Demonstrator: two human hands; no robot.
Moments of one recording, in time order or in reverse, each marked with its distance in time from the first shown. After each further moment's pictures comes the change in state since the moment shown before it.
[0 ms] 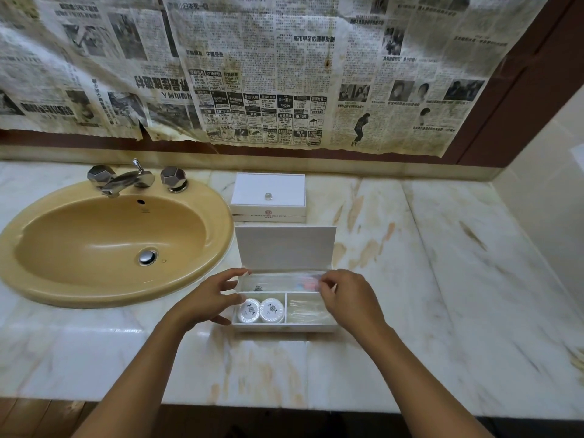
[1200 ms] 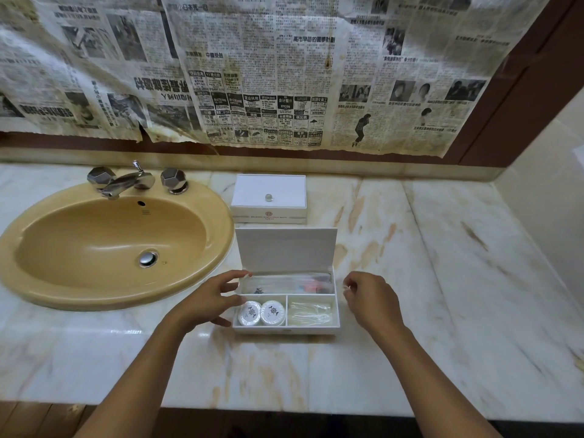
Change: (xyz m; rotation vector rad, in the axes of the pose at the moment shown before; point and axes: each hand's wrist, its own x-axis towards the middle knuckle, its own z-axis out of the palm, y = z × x) left_hand -0.001 0.004 0.000 -0.002 0.001 0.011; right_hand 0.006 0.030 -0.008 -0.145 -0.014 0.180
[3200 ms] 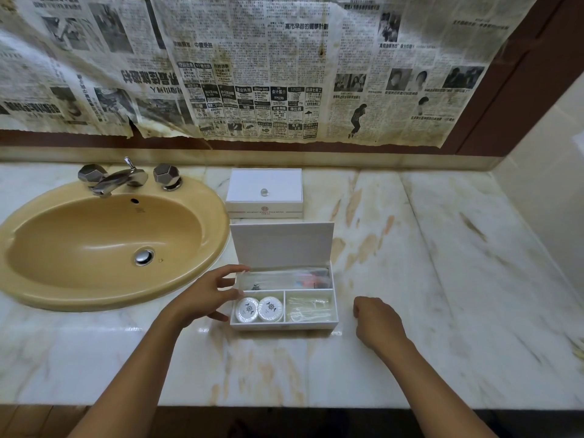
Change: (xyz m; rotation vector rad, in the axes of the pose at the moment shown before) left_hand -0.003 0.012 -0.001 0.010 -0.021 -0.006; right_hand -0.017 0.033 0.025 -0.250 -0.331 0.070
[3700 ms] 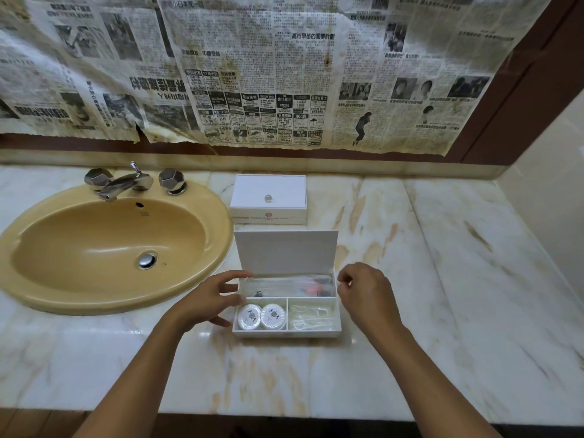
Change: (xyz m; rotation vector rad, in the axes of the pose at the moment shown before) left_hand 0.000 0.002 -0.004 -0.014 -0.014 -0.010; right_hand -0.002 -0.043 -0.050 0.327 0.470 -0.207
